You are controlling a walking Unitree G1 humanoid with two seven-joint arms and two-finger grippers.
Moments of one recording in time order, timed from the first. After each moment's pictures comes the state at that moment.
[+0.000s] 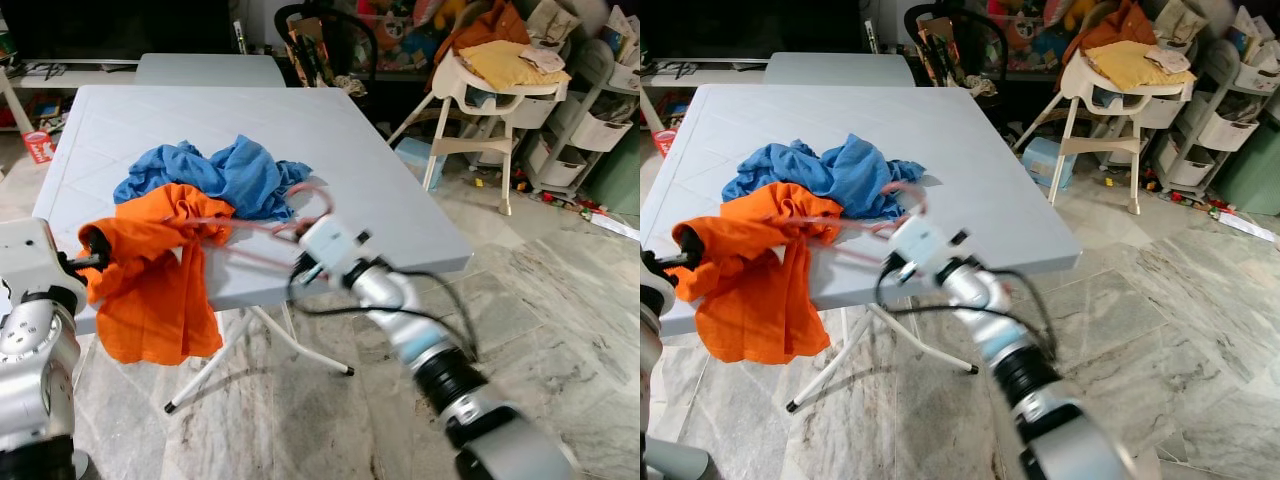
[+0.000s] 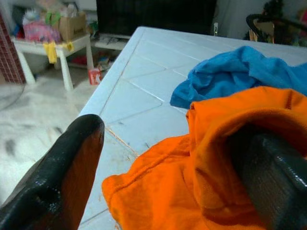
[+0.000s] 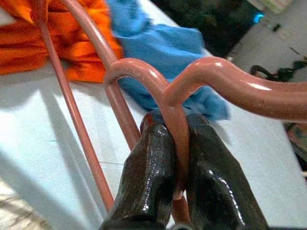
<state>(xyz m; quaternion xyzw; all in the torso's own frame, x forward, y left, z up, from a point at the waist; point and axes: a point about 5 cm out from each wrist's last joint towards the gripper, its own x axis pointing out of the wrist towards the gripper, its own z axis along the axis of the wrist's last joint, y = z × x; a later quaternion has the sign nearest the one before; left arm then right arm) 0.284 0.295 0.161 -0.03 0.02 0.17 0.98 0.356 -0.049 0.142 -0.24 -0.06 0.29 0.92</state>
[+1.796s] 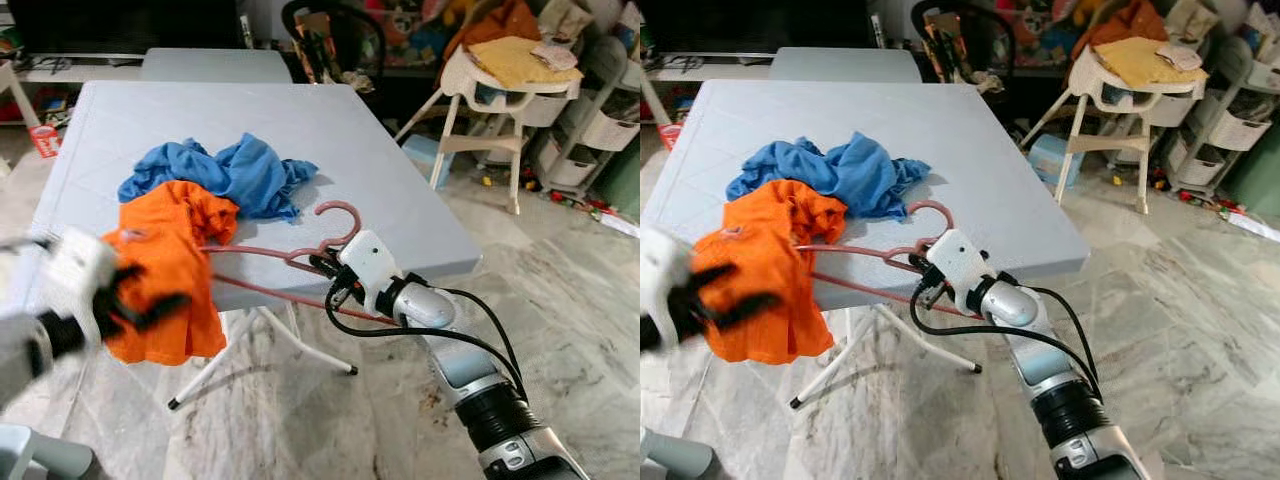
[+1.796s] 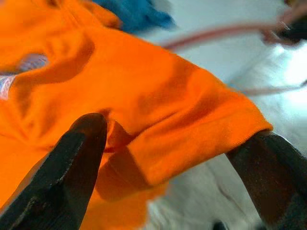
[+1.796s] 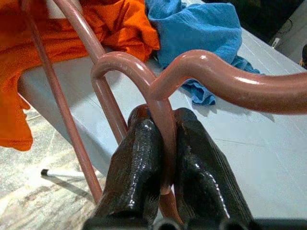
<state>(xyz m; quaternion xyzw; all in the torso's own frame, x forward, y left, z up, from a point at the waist) 0.231 0.251 0.178 0.05 0.21 -0.26 0.94 0.323 -0.069 0.130 -0.17 0.00 0.40 0.90</state>
